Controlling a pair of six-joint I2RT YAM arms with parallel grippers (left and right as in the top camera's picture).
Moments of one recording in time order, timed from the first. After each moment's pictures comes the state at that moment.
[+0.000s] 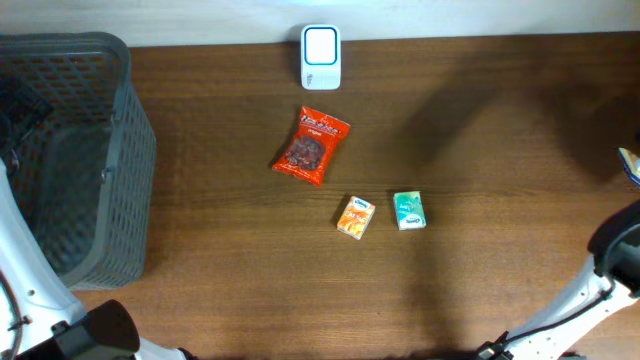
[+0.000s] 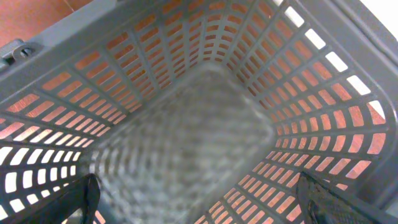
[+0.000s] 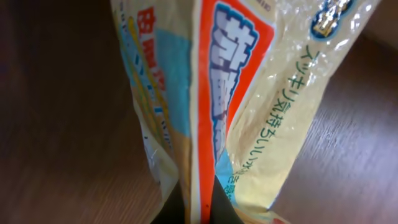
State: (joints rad) left arm 0.47 1.73 2.14 -1.35 -0.18 -0.39; right arm -0.71 2.27 2.17 -1.15 0.22 0.38
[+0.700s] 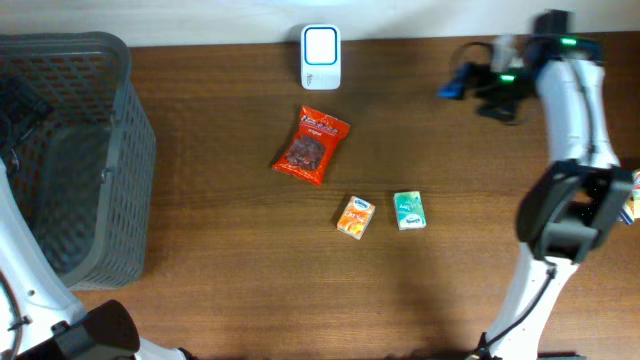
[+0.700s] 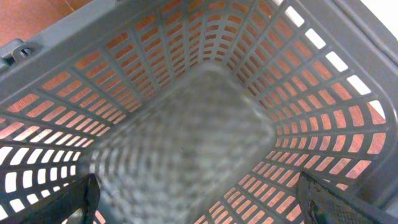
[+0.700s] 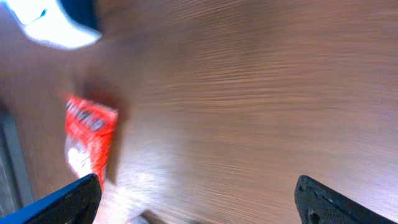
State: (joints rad) left arm 0.47 1.73 2.14 -1.35 -0.18 -0.39; right arm -0.13 2.27 2.14 -1.17 -0.53 0.06
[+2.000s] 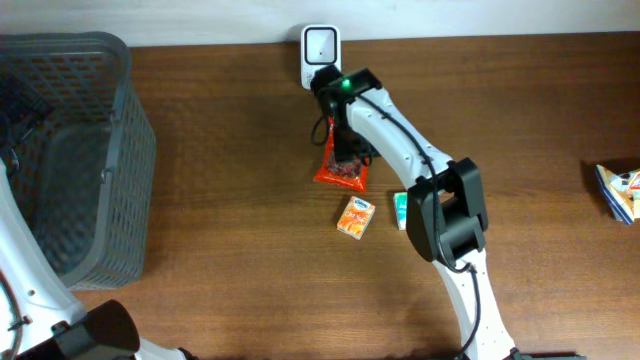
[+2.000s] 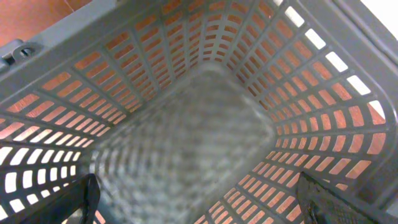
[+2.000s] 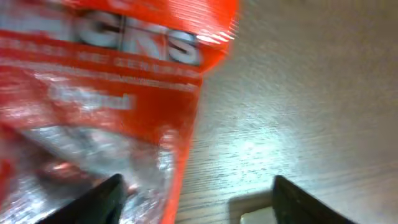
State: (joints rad) left arm 0.47 1.73 2.14 -1.35 -0.18 -0.39; right arm 0.47 2.44 2.23 -1.37 0.24 0.46
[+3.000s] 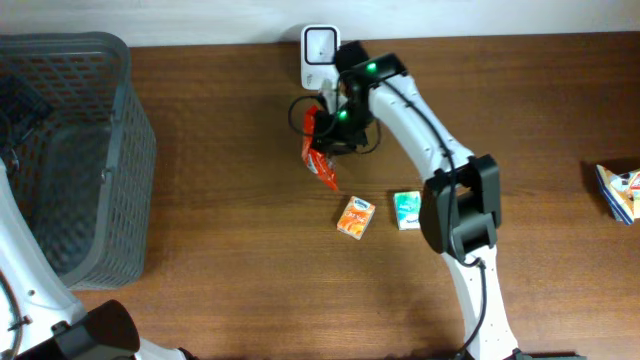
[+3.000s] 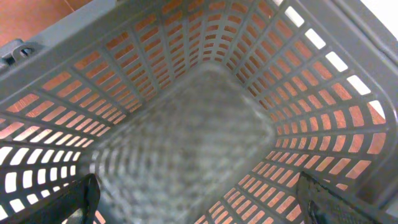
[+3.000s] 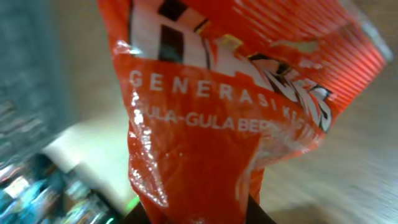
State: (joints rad) left arm 0.47 1.73 2.14 -1.35 -0.18 -0.39; right arm 0.36 2.44 2.26 -1.29 -0.70 0.18
